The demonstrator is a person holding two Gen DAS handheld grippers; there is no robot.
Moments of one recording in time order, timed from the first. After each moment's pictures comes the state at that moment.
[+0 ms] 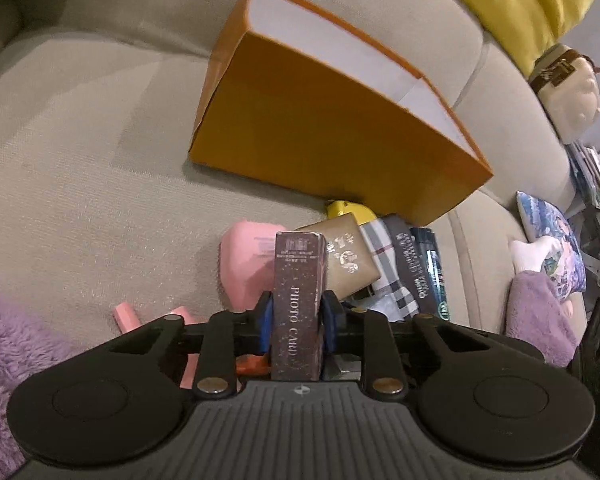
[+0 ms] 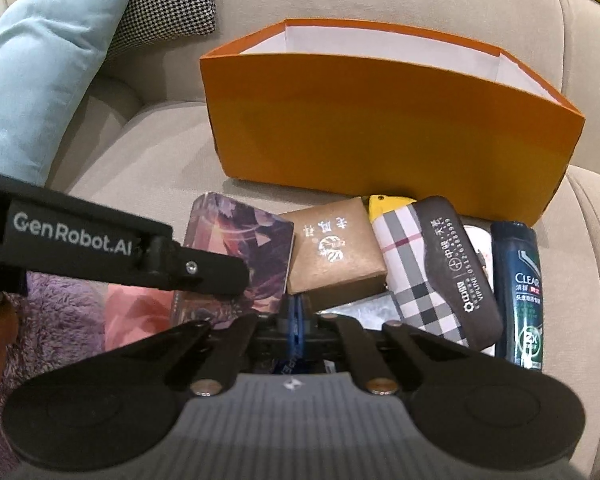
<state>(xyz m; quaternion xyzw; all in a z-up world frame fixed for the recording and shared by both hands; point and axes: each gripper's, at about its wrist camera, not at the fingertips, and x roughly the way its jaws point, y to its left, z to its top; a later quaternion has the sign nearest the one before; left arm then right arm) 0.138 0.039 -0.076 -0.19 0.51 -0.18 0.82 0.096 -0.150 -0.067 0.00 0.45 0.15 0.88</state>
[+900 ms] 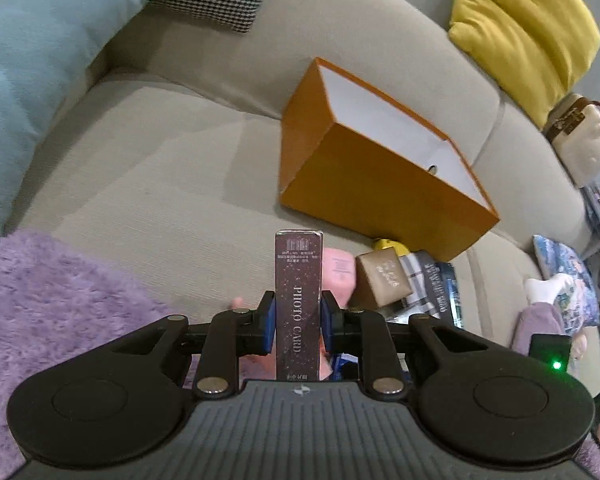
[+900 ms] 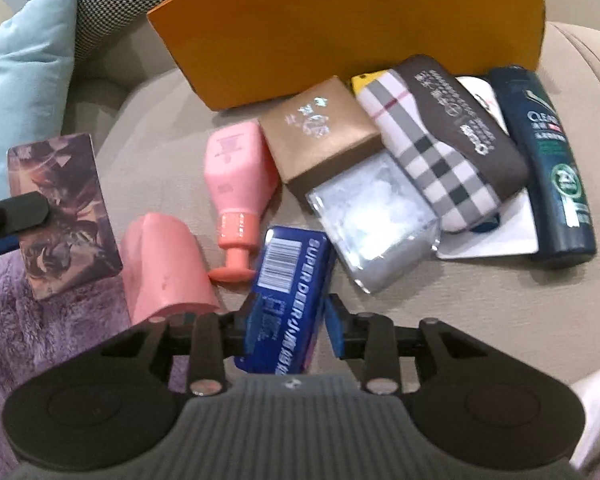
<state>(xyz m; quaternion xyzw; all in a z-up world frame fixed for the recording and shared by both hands) 0.087 0.107 -0.031 -0.20 0.47 -0.10 0.86 0.078 -0.172 -0.095 0.11 0.54 0.14 0.82</state>
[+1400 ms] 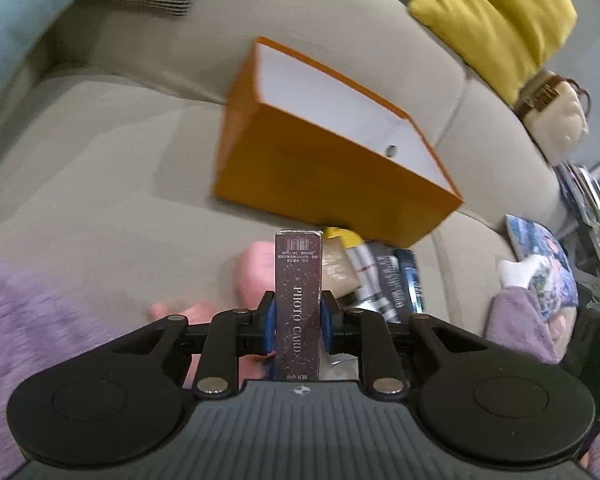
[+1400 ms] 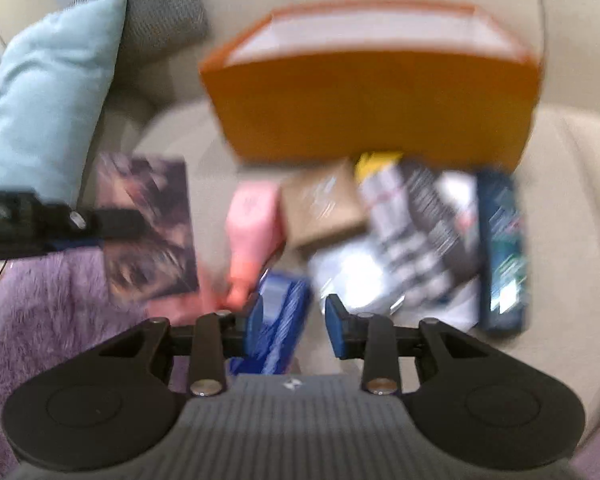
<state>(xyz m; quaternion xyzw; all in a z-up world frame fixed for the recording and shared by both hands) 0.113 0.060 -0.031 -0.20 0.47 -0.17 0.84 0.082 -0.182 -0.028 0.06 0.47 0.15 0.87</state>
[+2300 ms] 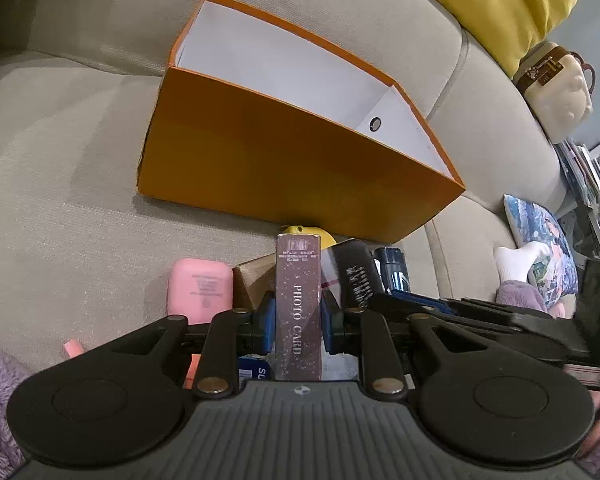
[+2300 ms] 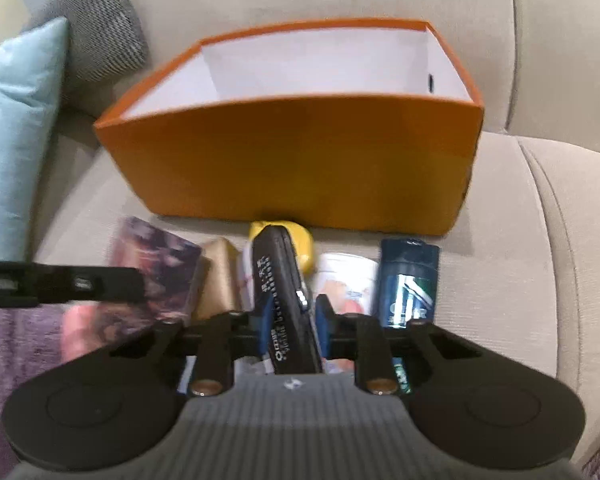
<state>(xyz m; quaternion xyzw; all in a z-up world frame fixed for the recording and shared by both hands) 0.165 0.010 -0.058 -0.19 0.50 -0.19 0.82 0.150 -0.222 -0.040 0.06 0.49 0.16 0.85</state>
